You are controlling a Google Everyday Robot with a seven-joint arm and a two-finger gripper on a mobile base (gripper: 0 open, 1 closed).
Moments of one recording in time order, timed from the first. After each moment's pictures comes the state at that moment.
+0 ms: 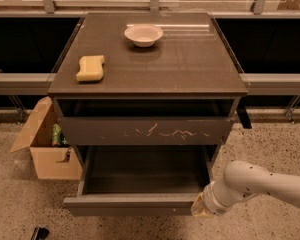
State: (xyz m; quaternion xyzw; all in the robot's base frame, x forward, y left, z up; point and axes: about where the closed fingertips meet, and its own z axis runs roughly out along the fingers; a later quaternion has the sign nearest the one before) arm 0.417 -0.180 0.439 -0.66 0.72 0.16 0.14
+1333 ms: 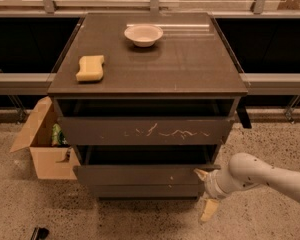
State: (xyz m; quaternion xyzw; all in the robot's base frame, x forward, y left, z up) arm 0.486 -0.196 0.418 -0.65 0.71 0.15 0.21
